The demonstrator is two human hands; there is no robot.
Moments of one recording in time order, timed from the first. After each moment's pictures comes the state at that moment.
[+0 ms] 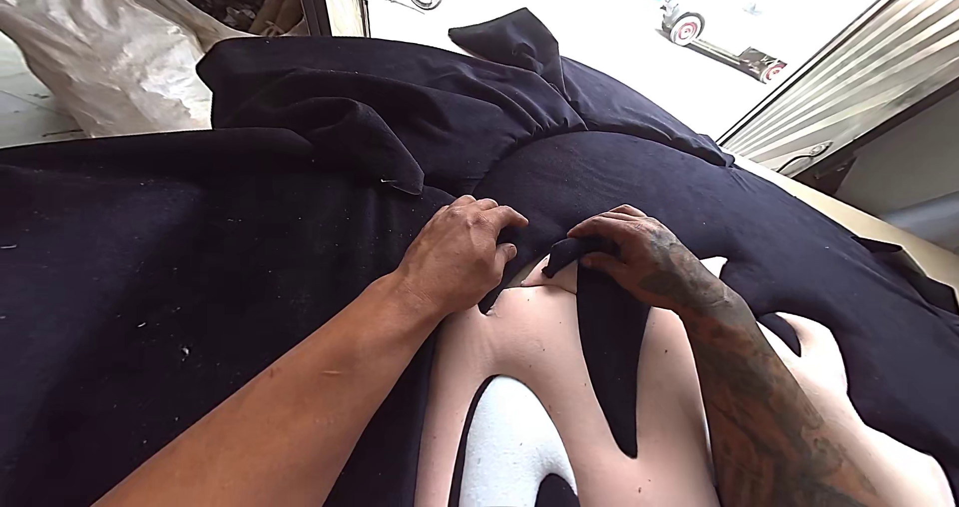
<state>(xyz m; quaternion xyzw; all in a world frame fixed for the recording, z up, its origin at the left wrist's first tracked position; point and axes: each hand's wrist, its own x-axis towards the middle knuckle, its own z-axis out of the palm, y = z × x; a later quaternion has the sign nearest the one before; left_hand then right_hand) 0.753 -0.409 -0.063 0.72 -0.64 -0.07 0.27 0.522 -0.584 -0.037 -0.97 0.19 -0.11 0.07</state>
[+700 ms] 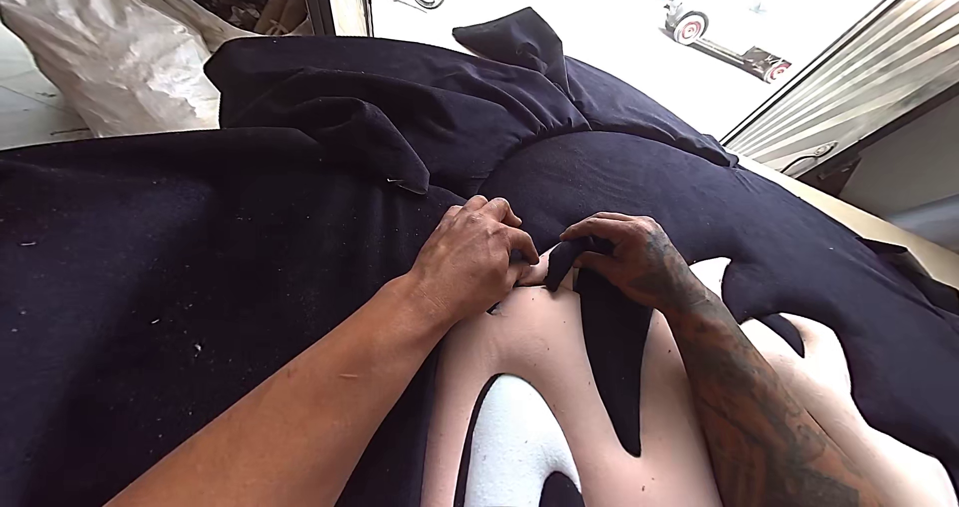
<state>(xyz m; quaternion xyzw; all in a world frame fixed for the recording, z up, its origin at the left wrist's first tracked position) 0.747 -0.409 -0.064 0.70 -0.68 -0.05 0.21 0.534 -0.580 -0.050 -0.96 0.15 -0.18 0.12</state>
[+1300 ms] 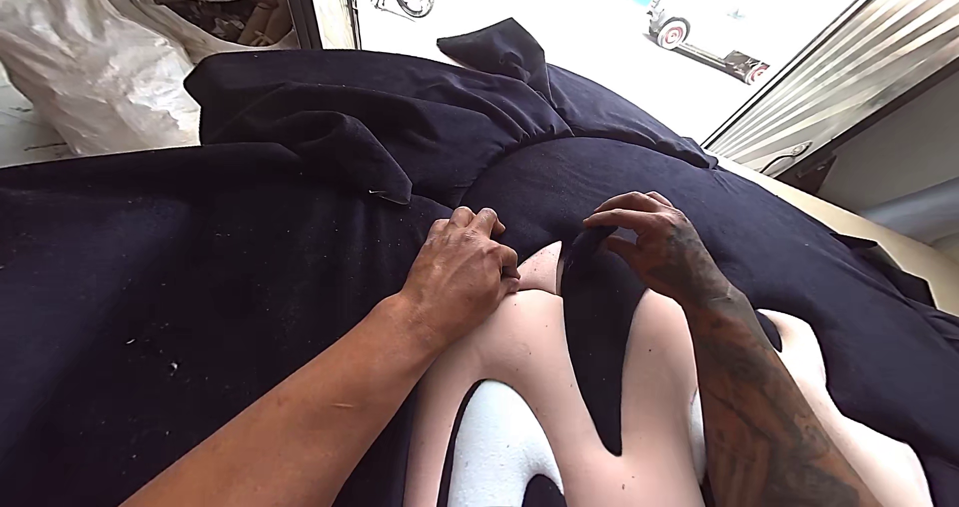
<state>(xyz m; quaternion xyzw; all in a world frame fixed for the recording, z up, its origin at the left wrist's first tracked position) 0.733 -0.408 -0.065 0.72 -0.67 0.01 0.16 0.502 -0.605 -0.025 -0.96 0.18 -0.22 0.03</state>
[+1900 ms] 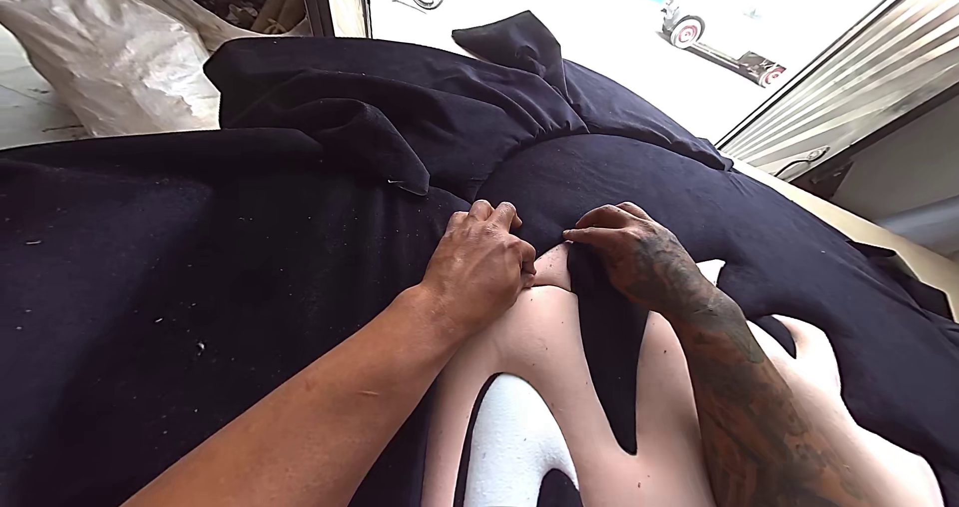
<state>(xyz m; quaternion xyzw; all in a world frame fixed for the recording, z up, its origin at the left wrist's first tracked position) 0.731 -0.408 -0.064 0.72 -0.67 0.00 0.16 0.529 -0.577 -0.039 -0.98 0.15 -0.13 -0.05</state>
